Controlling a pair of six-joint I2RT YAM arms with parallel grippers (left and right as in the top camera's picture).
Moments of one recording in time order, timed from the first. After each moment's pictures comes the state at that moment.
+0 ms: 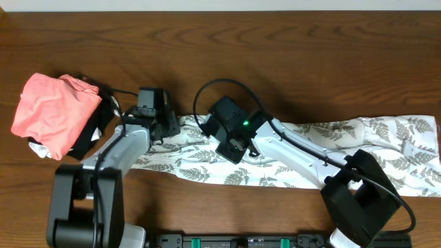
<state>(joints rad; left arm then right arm) -0.12 1.63 0.80 -0.30 0.07 -0.34 0.78 1.83 1.23 -0.70 -0.08 -0.24</state>
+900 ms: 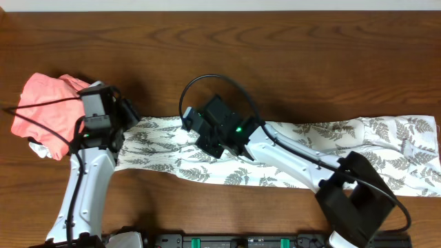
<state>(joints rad) 0.15 1.31 0.80 -0.40 -0.10 -0.41 0.84 1.85 1.23 -0.42 -0.14 -0.22</state>
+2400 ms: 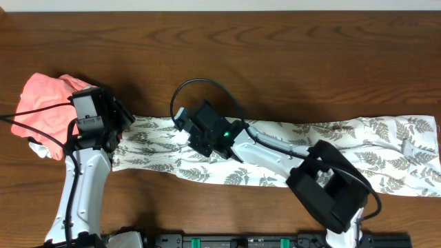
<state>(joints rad) 0.19 1.31 0.80 -0.42 -0.09 -0.43 0.87 2.00 1.23 -0.21 -0.06 -0.18</state>
